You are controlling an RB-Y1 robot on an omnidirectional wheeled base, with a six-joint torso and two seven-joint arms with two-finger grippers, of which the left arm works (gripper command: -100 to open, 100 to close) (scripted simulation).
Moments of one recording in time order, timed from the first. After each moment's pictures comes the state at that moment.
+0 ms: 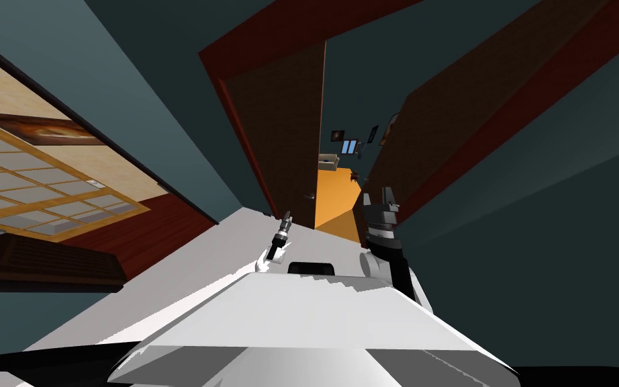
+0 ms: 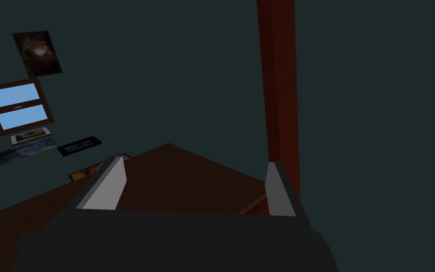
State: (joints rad) arm 0.08 0.09 -0.12 -1.21 -0.08 -0.66 0.10
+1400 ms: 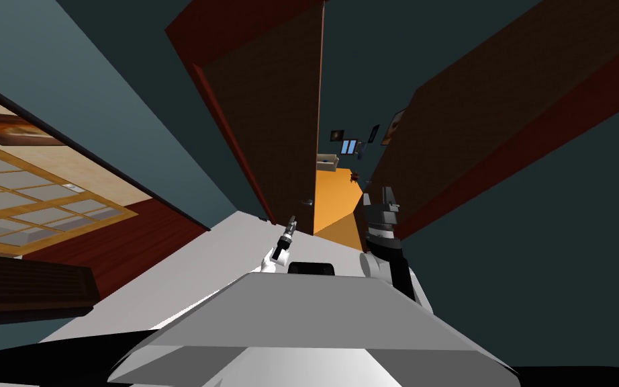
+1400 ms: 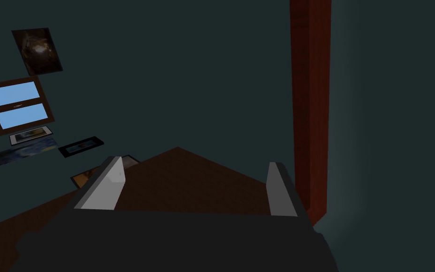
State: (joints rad) arm -0.05 0.07 -0.15 -0.90 -0.07 -0.73 0.11
